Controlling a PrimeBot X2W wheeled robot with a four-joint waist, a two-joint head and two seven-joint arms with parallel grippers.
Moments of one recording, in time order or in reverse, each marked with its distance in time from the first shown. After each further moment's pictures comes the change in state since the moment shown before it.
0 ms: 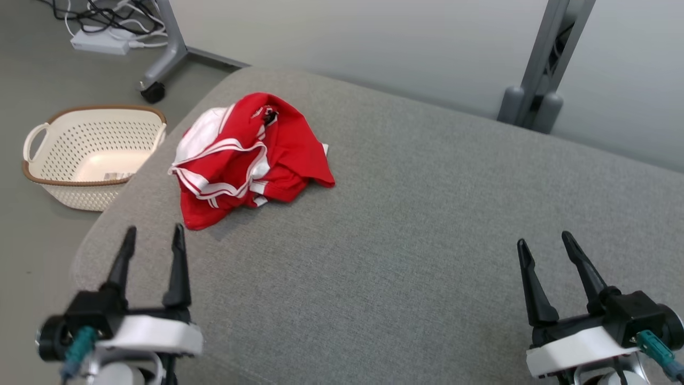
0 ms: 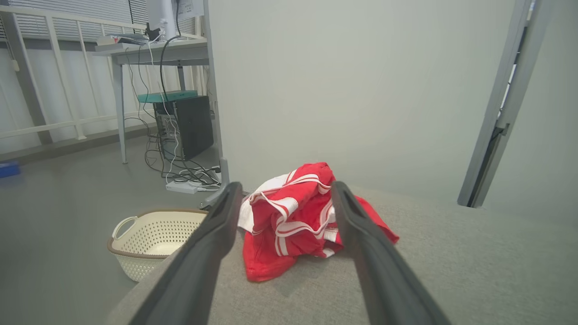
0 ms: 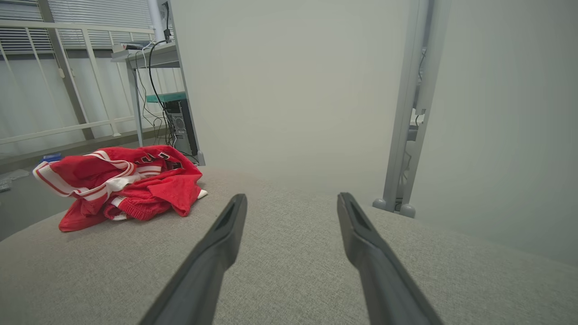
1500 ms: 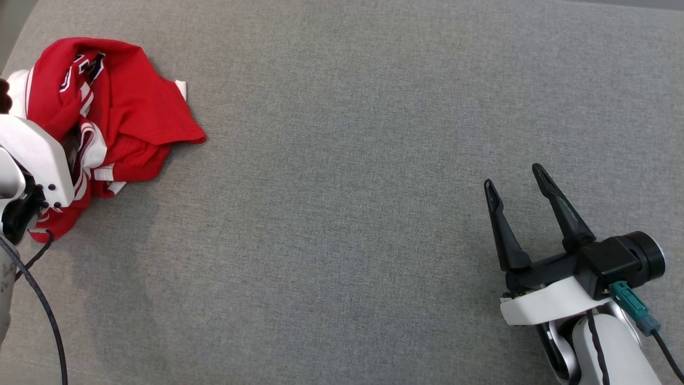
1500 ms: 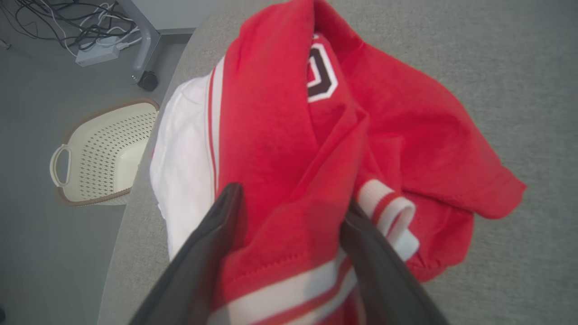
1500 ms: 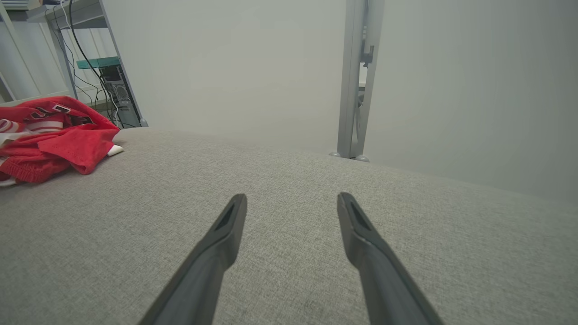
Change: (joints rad) left arm -0.813 0.415 -0.323 0.706 -0.340 -0.119 0.610; right arm -0.188 0.000 0.085 -0.031 -0.100 0.000 0.000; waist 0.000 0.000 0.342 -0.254
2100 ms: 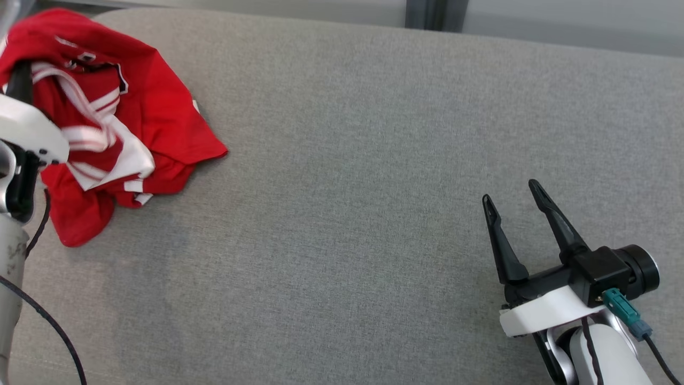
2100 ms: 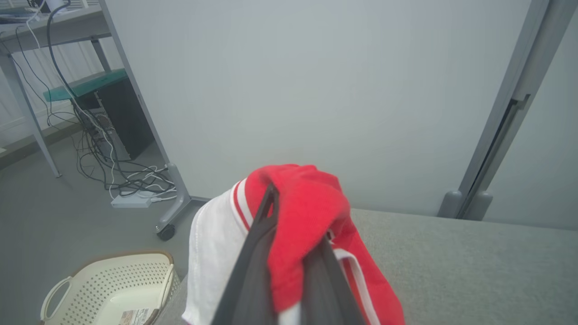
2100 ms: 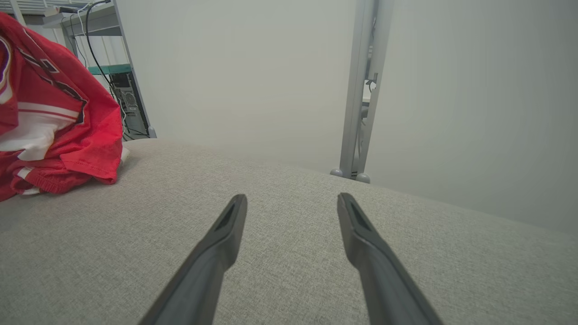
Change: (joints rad) left arm -0.024 -0.041 0.073 -0.037 -0.026 0.026 -0.465; right arm 0.021 0.000 0.001 0.040 0.001 0.000 0.000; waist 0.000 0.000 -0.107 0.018
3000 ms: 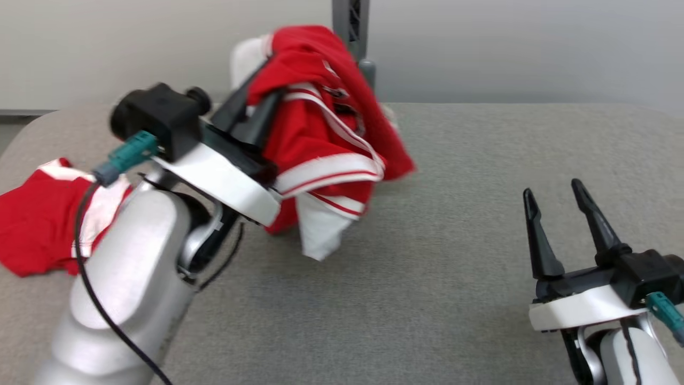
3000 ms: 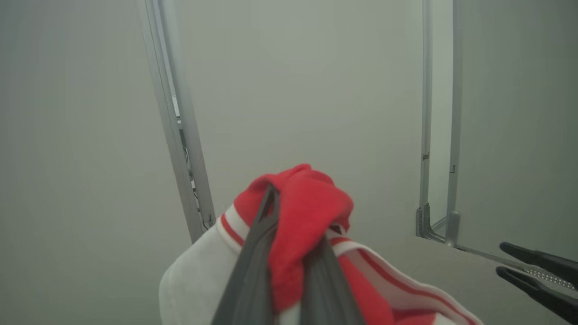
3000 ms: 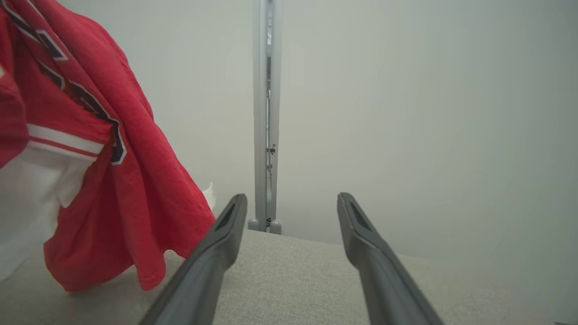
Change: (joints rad) left arm 0.214 -0.162 -0.223 -0.696 0.021 -0.020 0.043; right arm 0.039 0.000 -0.093 -0.035 0.041 0.000 0.000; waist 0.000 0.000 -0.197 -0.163
